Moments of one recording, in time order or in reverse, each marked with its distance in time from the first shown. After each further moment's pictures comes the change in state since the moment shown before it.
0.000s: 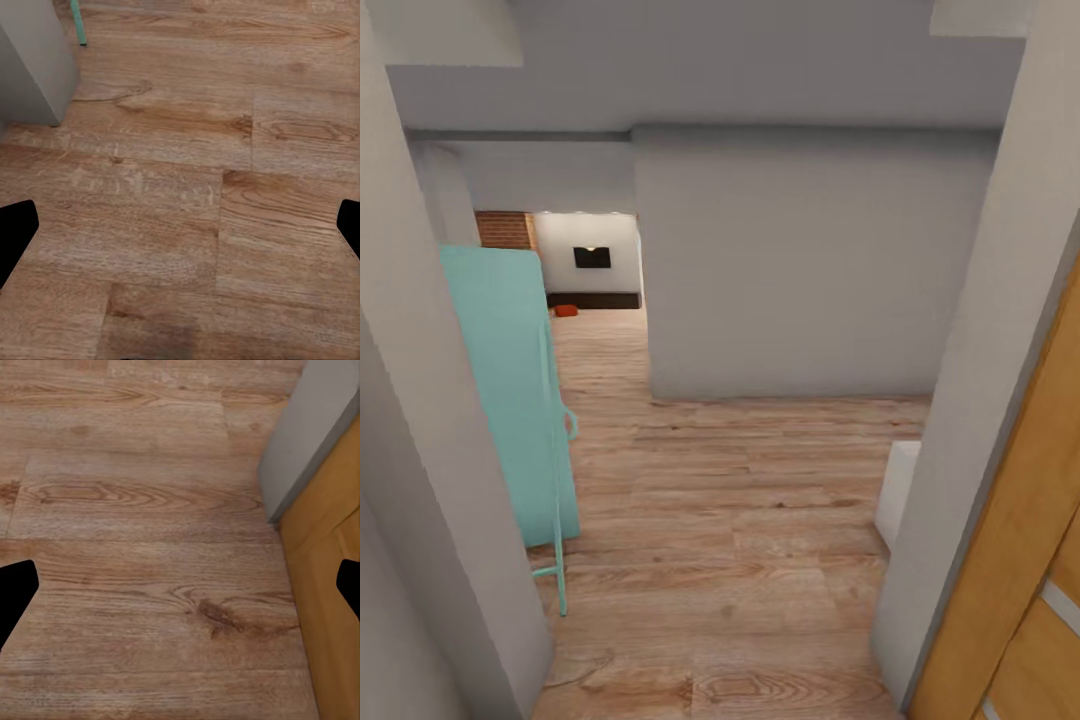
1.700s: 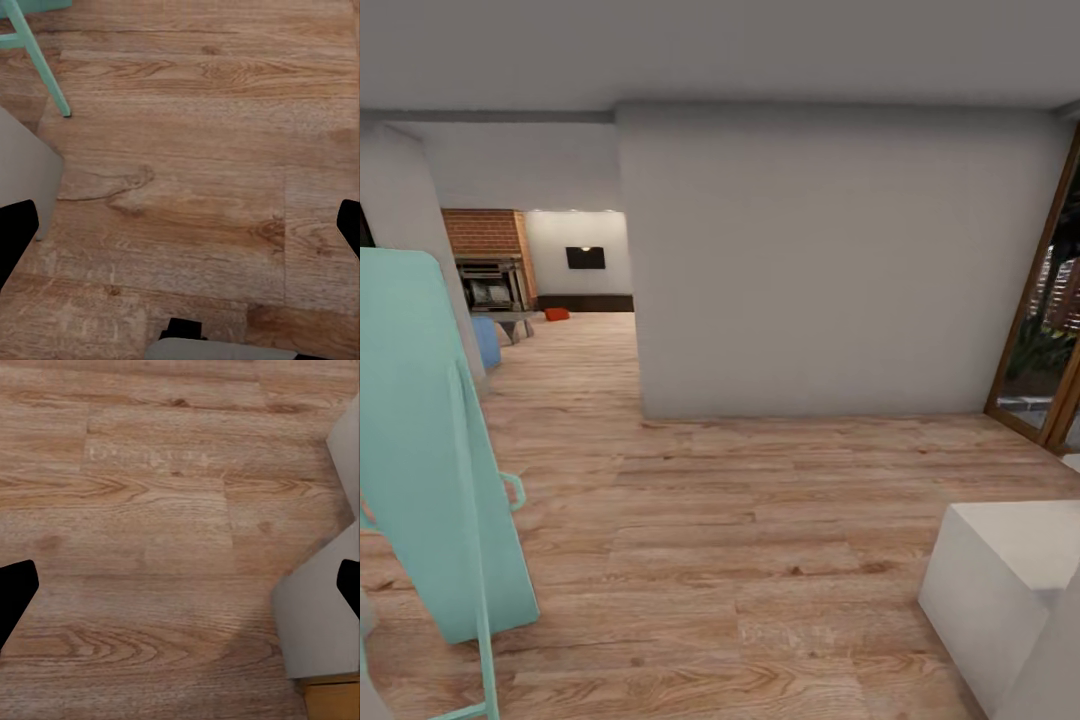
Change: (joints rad) left arm 0.000 0.060 -0.002 -0.032 0.000 0.164 0.009; right arm 0.000 0.001 0.001 0.000 0.003 0.000 -0.022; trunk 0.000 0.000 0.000
